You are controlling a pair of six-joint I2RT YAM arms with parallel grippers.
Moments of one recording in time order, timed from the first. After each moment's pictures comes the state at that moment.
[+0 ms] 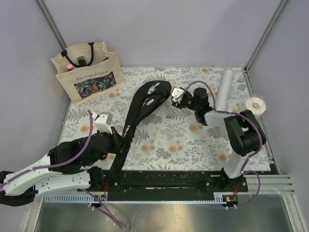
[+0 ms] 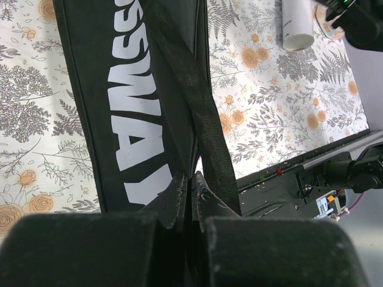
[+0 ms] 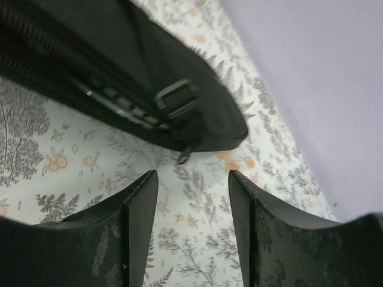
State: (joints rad) left arm -1.22 0.59 0.94 -0.93 -0.56 -0.86; right arm 0.35 1.75 0.88 0.67 -0.50 -0.68
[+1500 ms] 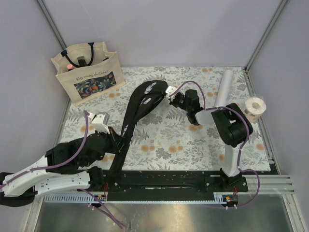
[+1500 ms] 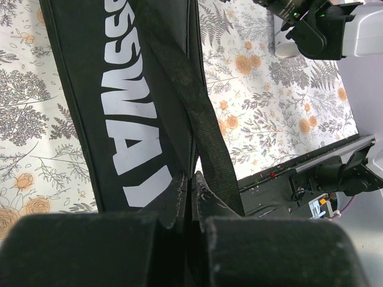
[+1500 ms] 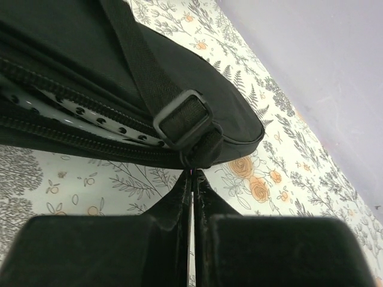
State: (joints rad) left arm -1.22 0.56 0.94 -0.93 -0.56 -0.86; right arm 0.45 1.96 0.96 0.84 -0.36 -0.55
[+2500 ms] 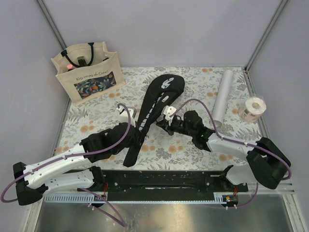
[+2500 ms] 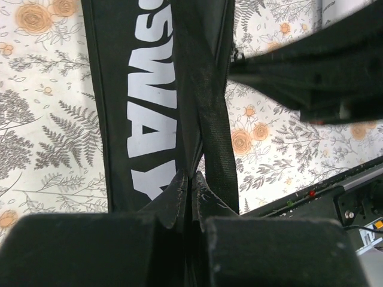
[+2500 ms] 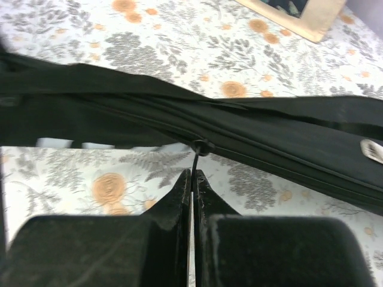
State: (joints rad) left arm -1.10 0.87 0.86 -0.65 -0.49 -0.73; right arm 0.76 1.38 0.64 0.55 -0.36 -0.19
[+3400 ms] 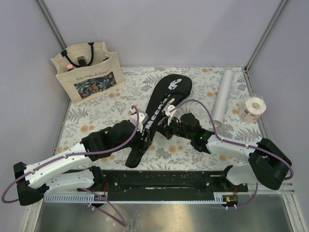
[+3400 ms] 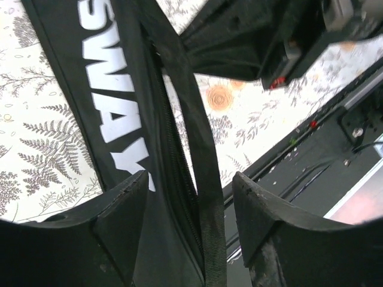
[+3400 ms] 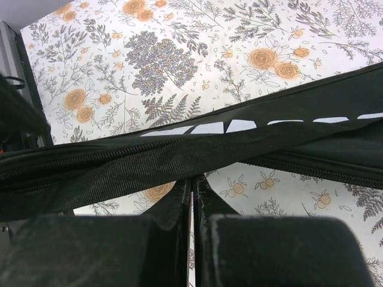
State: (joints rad) left arm -1.03 0.88 0.87 -0.62 -0.16 -0.45; right arm 0.84 1.33 0.61 0.46 -0.25 0.12
